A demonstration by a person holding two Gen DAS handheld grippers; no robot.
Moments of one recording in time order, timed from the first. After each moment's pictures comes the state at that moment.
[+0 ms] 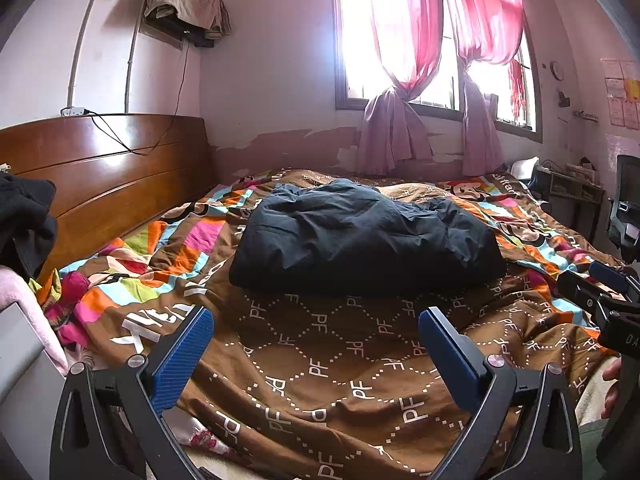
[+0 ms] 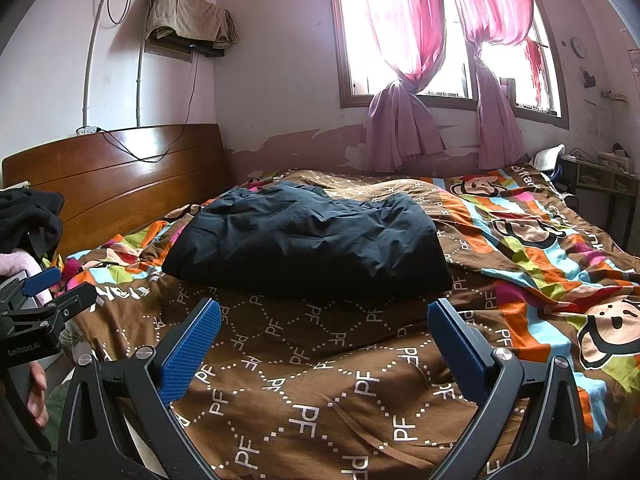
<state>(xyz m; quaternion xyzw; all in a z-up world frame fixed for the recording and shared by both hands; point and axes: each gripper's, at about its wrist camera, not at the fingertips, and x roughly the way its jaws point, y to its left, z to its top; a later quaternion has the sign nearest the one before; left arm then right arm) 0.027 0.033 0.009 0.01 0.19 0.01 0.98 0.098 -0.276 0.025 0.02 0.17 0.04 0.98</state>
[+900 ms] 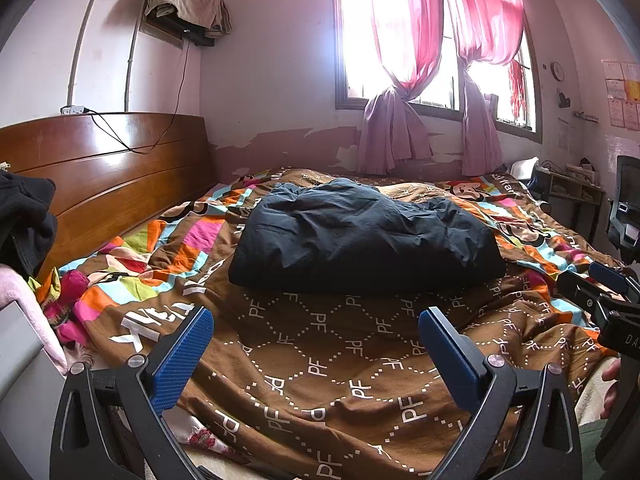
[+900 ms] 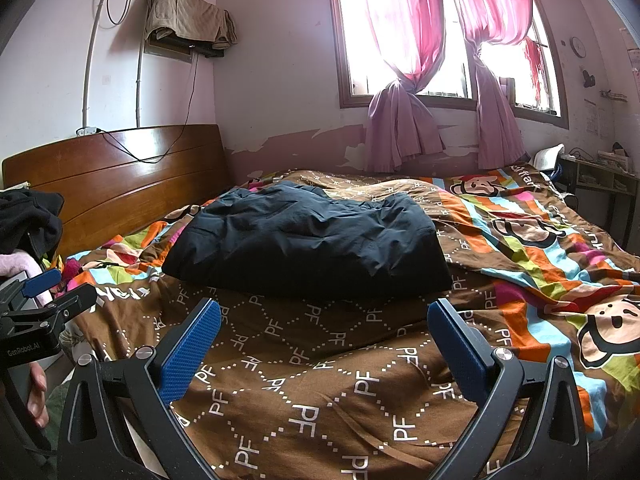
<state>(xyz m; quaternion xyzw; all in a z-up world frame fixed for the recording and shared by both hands) 0.026 0.032 0.008 0.01 0.19 0.01 0.98 0.098 -0.276 0.025 0.02 0.17 0.04 0.98</state>
